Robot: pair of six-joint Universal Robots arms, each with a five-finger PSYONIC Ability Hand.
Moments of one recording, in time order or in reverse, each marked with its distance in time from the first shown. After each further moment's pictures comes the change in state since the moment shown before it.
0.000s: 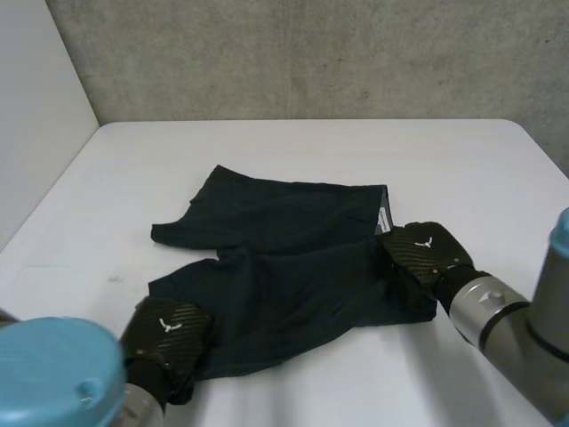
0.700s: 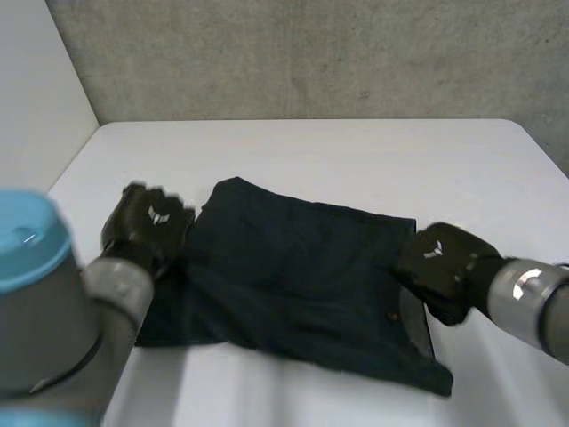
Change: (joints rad) left arm 0.219 -0.048 0.185 0.170 0.123 0.447; right arm -0.040 -0.087 -0.196 0.538 -0.058 -0.482; left_hand 0.000 0.004 0.004 0.004 0.000; right_hand 0.011 0.000 0.000 0.000 0.028
